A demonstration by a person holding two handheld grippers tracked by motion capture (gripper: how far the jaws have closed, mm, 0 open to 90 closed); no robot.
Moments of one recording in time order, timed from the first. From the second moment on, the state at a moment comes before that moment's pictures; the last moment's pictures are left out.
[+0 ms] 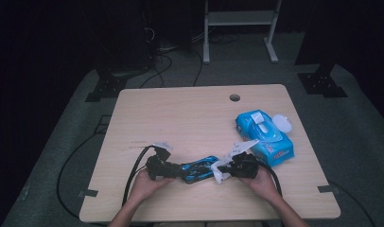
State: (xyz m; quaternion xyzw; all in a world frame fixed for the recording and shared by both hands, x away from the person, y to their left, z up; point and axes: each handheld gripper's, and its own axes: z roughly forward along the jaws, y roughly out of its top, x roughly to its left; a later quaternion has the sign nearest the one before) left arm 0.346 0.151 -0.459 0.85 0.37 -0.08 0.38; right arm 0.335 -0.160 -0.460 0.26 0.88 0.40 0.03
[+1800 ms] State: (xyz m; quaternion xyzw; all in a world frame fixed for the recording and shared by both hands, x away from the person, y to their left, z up) left arm 0.335 0.144 -0.467 0.86 0.27 -0.07 0.42; right arm 0.362 -0.171 -0.460 0.25 0.85 0.45 -0.09
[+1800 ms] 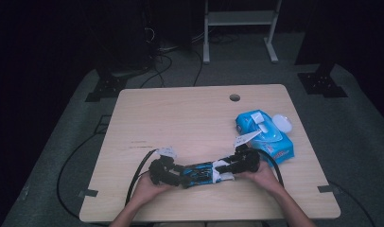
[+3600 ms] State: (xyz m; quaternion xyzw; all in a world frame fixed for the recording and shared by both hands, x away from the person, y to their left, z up) left arm 0.340 0.119 -0.459 0.87 0.19 0.07 0.45; right arm 0.348 -0.089 -0.422 0.22 0.87 0.44 0.10
